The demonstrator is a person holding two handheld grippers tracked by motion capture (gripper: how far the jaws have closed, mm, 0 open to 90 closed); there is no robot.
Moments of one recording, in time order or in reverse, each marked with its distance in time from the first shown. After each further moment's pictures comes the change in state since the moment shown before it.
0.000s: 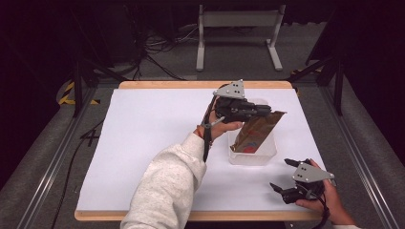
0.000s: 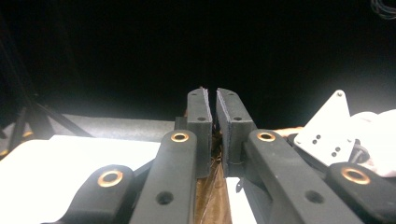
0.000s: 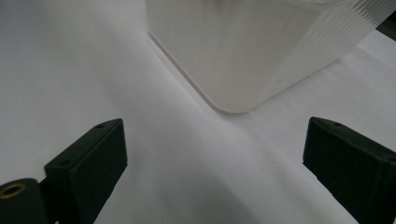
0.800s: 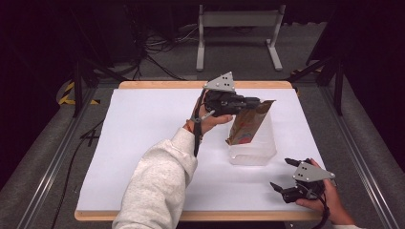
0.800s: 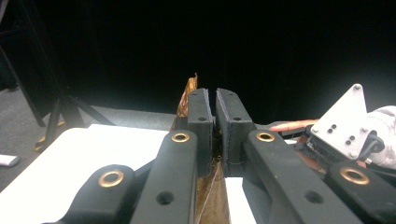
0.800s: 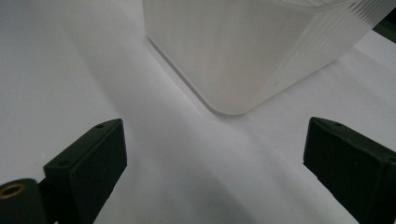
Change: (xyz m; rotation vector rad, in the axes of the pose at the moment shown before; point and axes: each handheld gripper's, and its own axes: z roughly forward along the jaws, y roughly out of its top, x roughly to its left) left arm 0.005 0.013 -0.026 0.028 0.078 0.021; right arm -0.001 0.000 0.000 -0.007 -0.005 0.008
